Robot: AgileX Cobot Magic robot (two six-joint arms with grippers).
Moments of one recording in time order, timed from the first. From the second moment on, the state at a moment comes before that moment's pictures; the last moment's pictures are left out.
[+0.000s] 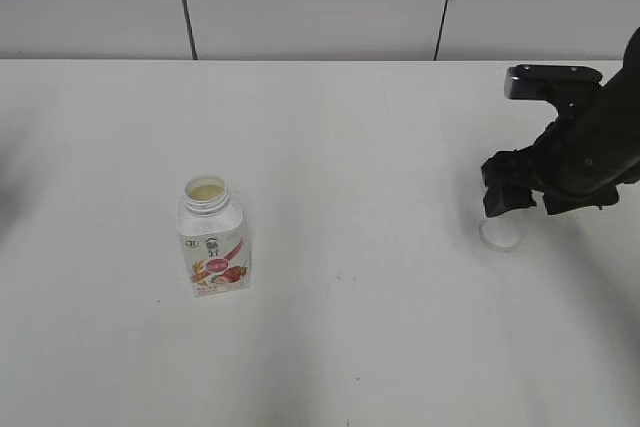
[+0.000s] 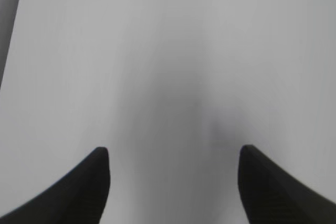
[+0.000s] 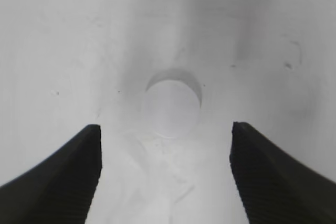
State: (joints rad) left arm 0.17 1.60 -0.85 0.46 0.26 -0.24; right arm 0.21 1.77 -0.95 0.18 0.49 -0.06
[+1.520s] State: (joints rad) left arm 0.17 1.21 -1.13 -0.08 1.14 0.17; right arm 0.21 1.56 -1.52 -0.01 1.21 -0.06
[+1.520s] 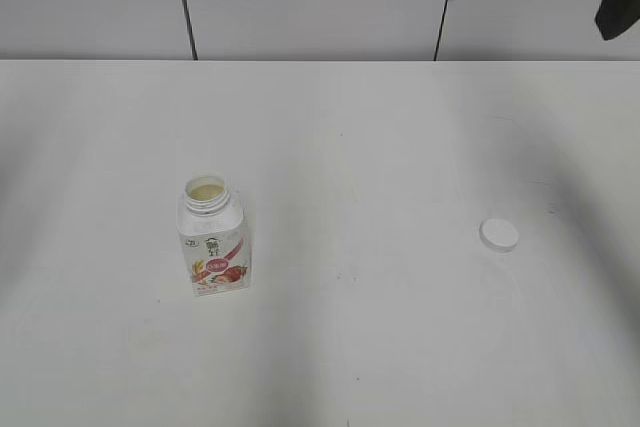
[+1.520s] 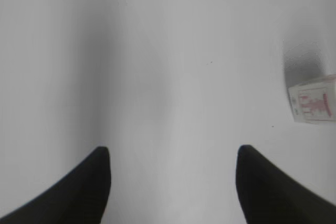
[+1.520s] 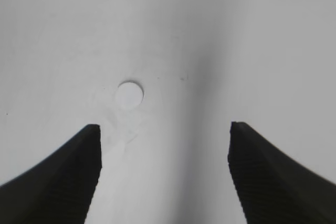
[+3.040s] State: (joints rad) left arm 0.17 0.19 -0.57 -0.14 1.17 0.21; right arm 0.21 0.70 -0.89 -0.01 1.22 0.01
